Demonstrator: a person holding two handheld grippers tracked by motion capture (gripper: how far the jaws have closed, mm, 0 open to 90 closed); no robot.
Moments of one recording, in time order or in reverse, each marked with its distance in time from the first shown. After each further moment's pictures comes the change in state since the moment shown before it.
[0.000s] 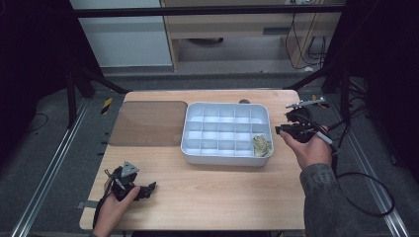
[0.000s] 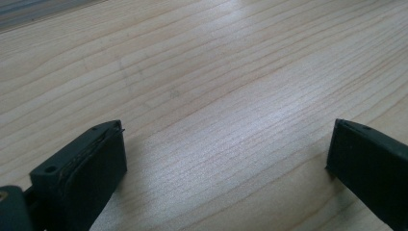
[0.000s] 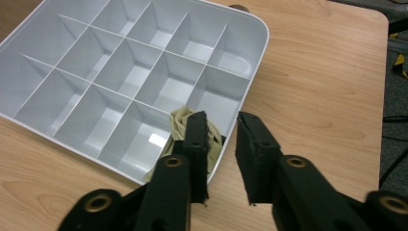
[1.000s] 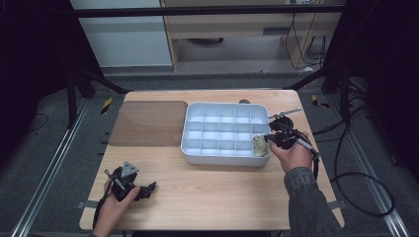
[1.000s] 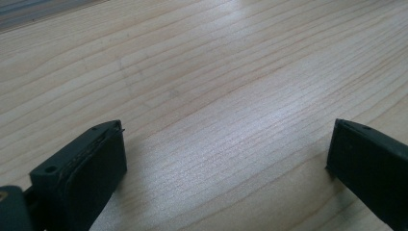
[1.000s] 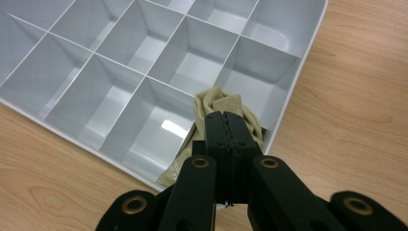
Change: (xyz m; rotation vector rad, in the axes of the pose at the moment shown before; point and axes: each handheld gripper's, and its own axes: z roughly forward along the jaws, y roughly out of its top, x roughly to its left) left arm 0.000 0.000 0.000 0.000 0.000 0.003; right arm 0.023 -0.016 0.049 0.070 0.036 -0.034
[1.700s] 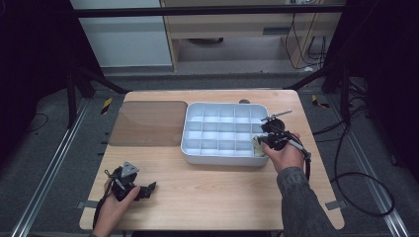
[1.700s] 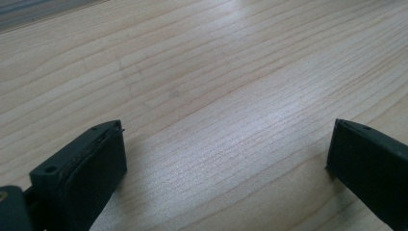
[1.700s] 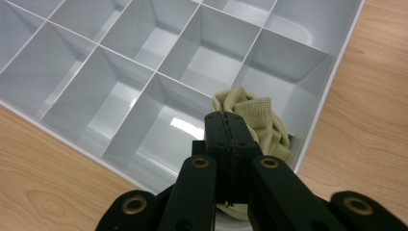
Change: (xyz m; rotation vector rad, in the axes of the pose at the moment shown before) left arm 0.000 0.000 0.000 0.000 0.001 0.000; right arm 0.010 0.000 0.022 0.025 0.012 -0.018
